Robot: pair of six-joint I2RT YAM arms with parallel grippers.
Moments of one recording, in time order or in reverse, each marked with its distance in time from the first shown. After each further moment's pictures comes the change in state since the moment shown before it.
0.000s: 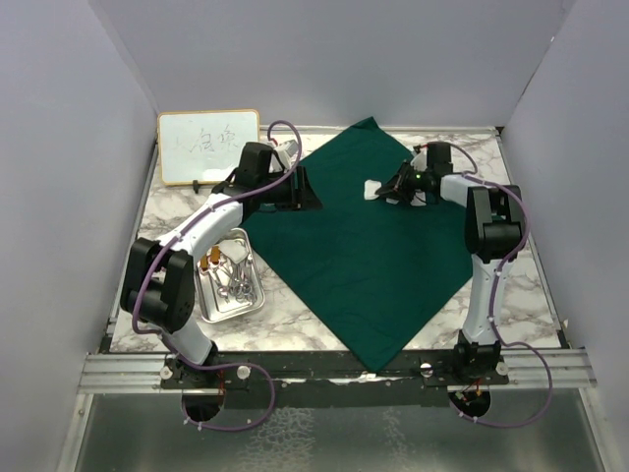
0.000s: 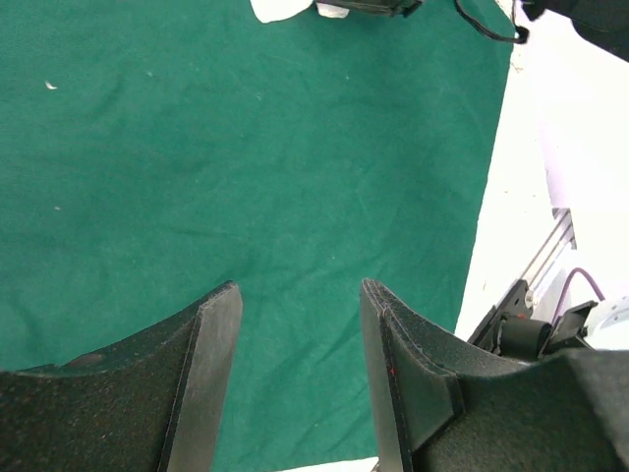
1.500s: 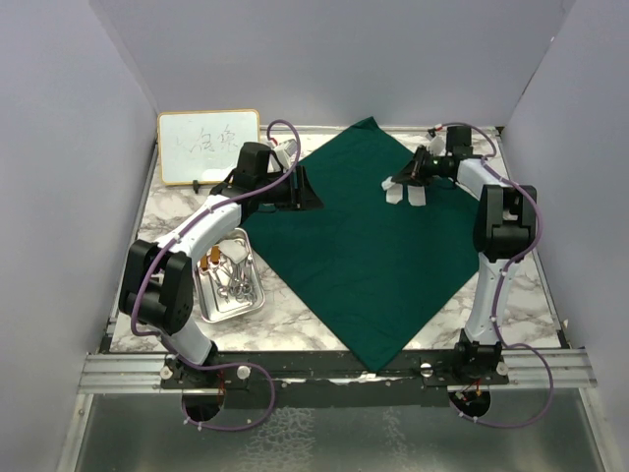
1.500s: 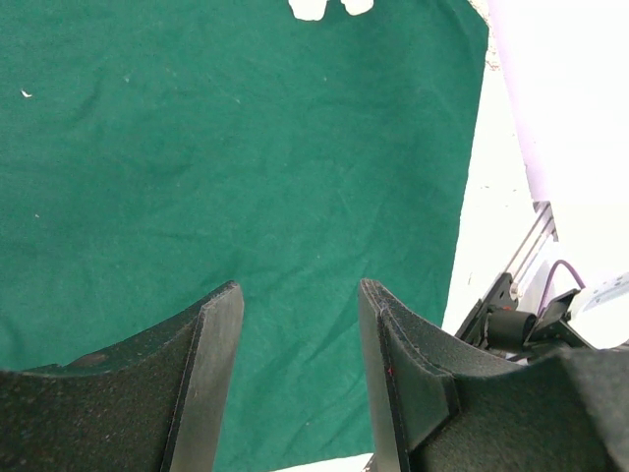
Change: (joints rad) left arm 0.017 -0.015 -0.020 0.036 0.045 -0.014; right arm -0.085 -0.011 0.187 -0.245 -0.048 -0.217
